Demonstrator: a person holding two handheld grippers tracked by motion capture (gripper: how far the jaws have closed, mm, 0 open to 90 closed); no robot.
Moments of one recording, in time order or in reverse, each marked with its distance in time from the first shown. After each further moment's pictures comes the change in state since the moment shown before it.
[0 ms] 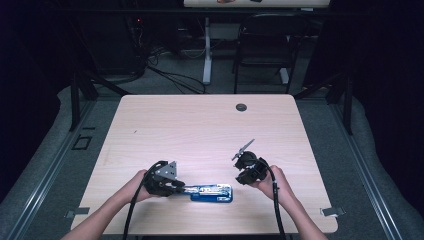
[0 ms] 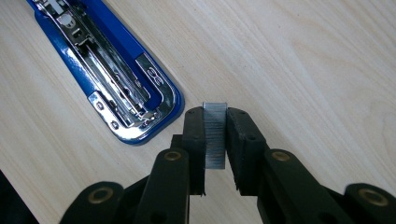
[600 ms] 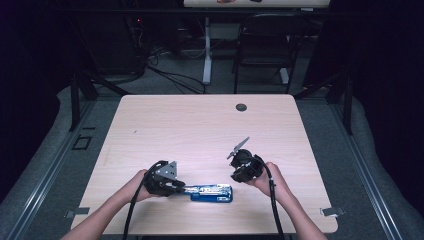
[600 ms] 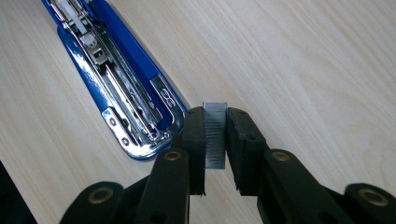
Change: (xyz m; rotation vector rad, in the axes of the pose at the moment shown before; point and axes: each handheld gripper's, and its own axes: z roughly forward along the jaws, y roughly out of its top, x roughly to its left) left arm 0.000 0.000 0.001 -0.008 -0.003 0.000; right arm 0.004 0.013 -0.001 -0.032 0.018 -0.074
